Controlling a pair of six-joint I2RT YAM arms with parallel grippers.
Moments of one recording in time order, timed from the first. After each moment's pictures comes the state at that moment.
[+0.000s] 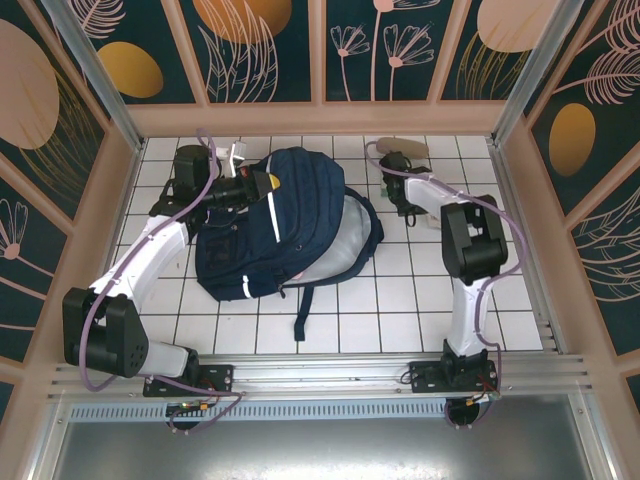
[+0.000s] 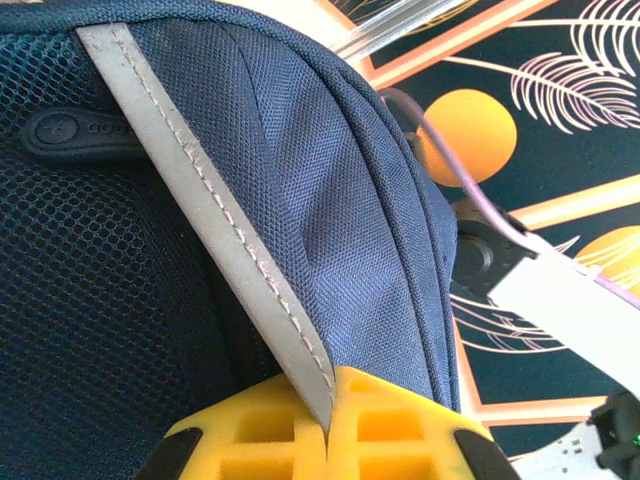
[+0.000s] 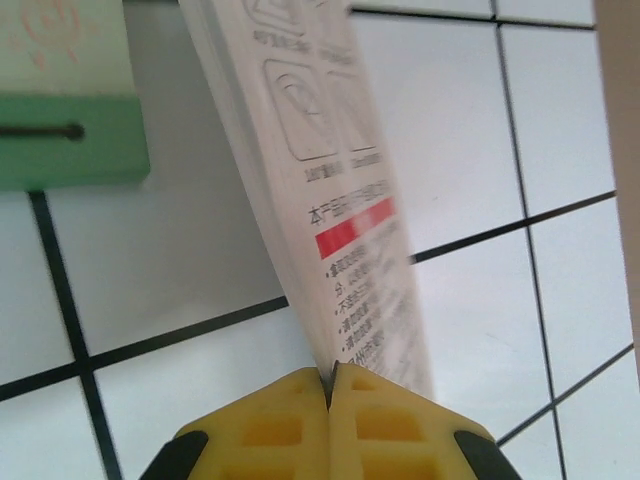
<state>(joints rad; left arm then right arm) -0.22 1.41 1.09 -0.12 0.82 -0.75 0.31 2.03 1.47 -0.71 0.64 0.28</state>
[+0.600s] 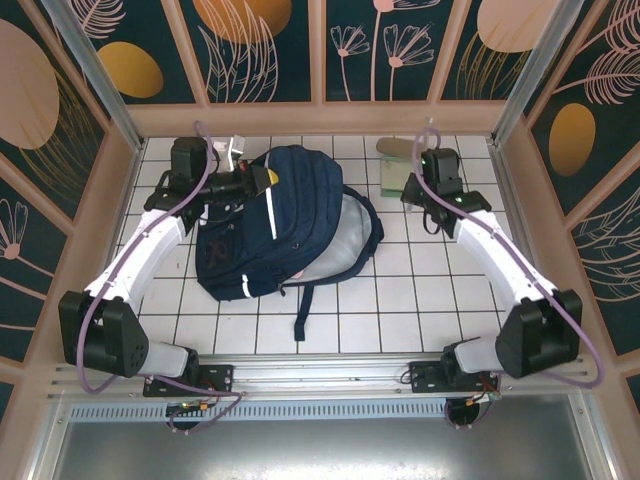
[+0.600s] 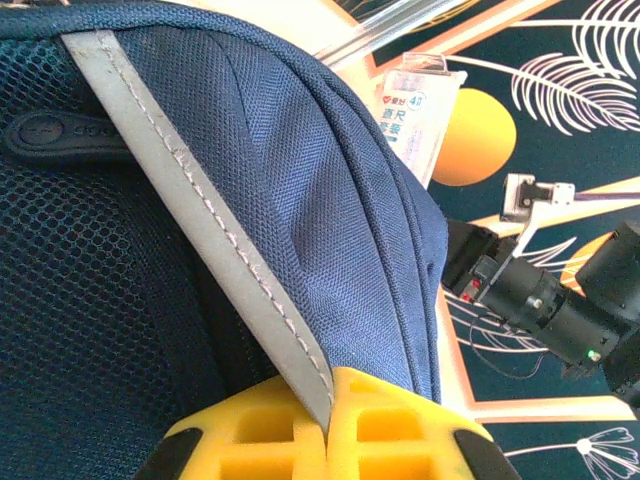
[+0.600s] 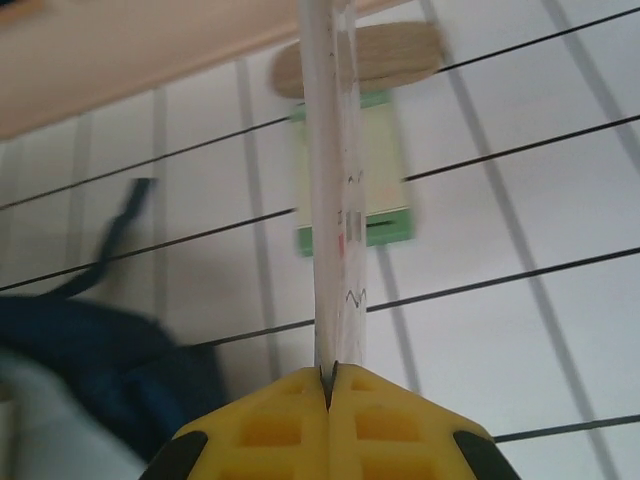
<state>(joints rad) -0.22 1.41 1.19 -0.25 0.82 -0.74 0.29 1.32 1.12 -0.47 0.11 0.46</state>
